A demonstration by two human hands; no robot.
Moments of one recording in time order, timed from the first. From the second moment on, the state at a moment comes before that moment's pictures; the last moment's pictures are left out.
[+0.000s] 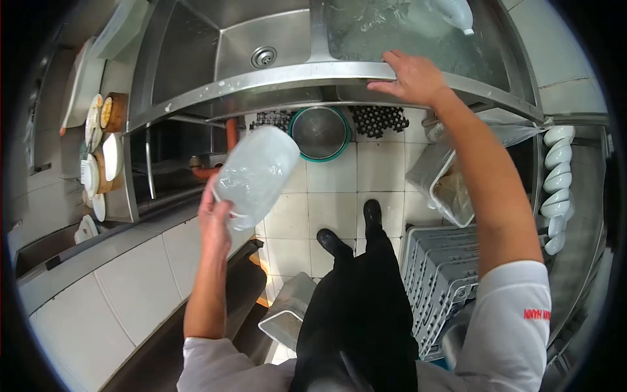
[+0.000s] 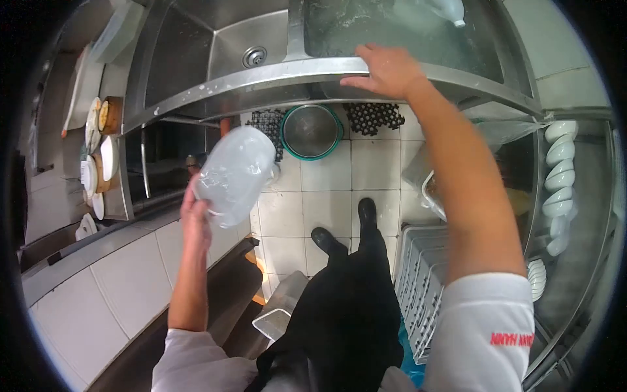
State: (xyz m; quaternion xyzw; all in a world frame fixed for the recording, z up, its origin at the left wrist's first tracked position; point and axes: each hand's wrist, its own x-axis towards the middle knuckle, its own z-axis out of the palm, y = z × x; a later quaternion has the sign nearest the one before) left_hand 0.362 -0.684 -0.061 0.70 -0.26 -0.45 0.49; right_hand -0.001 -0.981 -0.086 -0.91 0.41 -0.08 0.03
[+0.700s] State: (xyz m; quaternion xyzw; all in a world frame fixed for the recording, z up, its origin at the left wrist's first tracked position) left_hand 0.261 -0.719 -0.433 0.66 0.03 -0.51 0.55; right_hand 0.001 -0.986 -0.101 -0.91 0.39 -0.08 -0.09
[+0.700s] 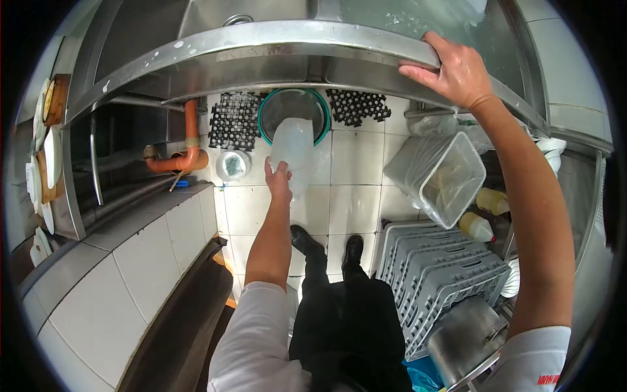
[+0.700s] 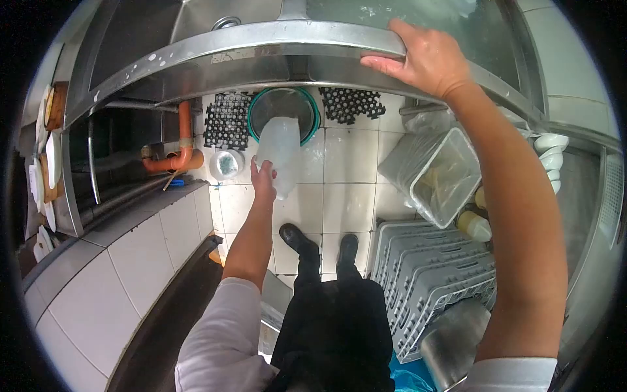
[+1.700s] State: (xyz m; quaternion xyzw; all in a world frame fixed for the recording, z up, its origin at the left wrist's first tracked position) left_hand 0.271 -0.689 -0.455 0.79 -0.09 -0.47 0.38; right_hand 0.000 -0.984 -0.098 -0.91 0.38 -0.12 -0.08
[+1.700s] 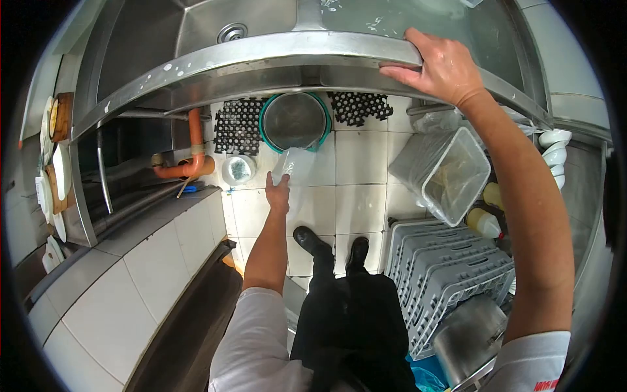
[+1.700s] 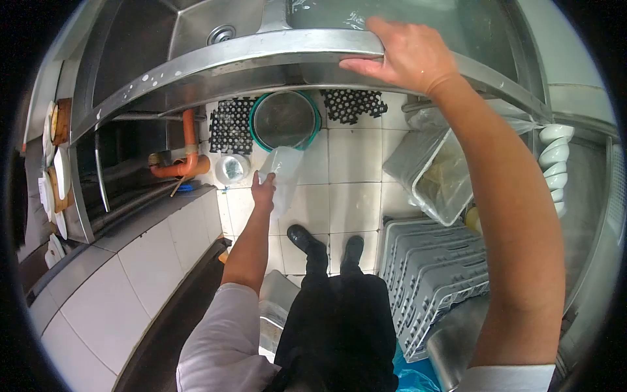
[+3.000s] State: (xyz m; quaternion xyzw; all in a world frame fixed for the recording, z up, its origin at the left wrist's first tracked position) left_hand 0.116 -1.194 -0.083 0.47 -0.28 -0.56 0.63; right_hand -0.012 -1.041 -0.097 -0.67 0.69 -0.12 0.25
